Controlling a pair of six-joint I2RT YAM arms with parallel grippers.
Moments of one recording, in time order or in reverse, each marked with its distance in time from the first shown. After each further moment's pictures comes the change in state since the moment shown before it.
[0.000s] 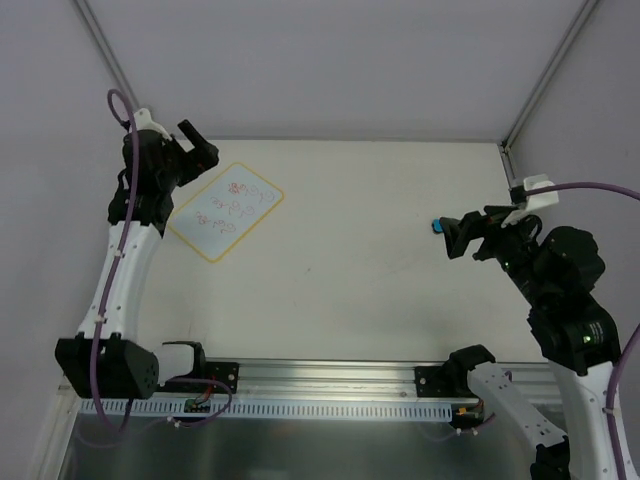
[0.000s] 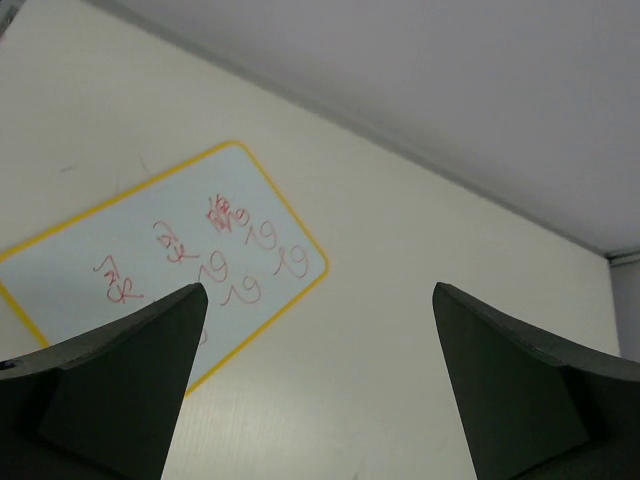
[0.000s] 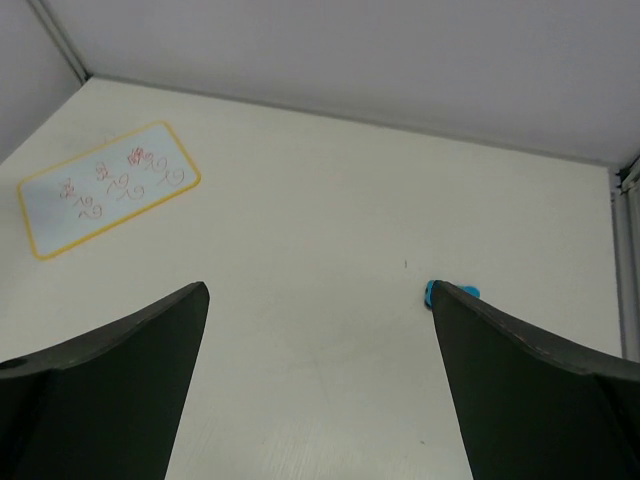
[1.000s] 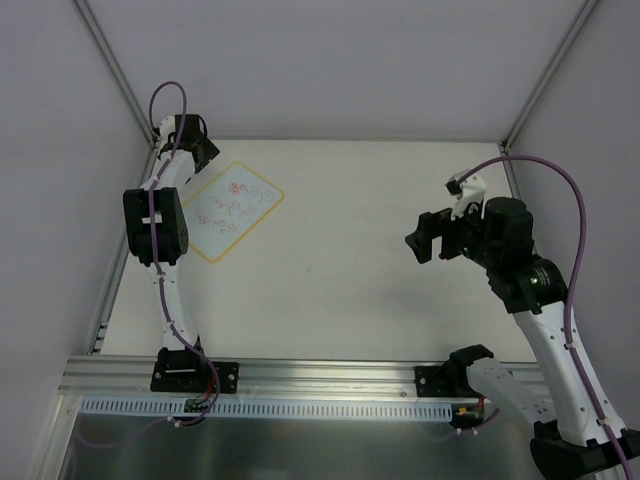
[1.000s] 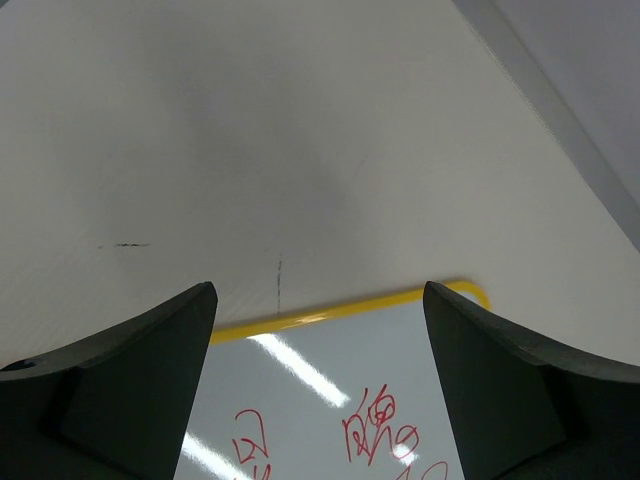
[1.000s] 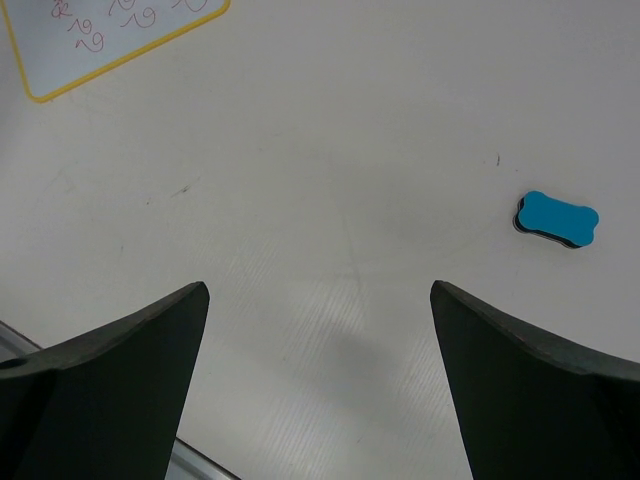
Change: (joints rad) left arm 0.066 1.093 0.589 -0.019 -0.322 -0.145; right arm 0.000 0.184 -0.195 -0.011 -0.189 -0.035
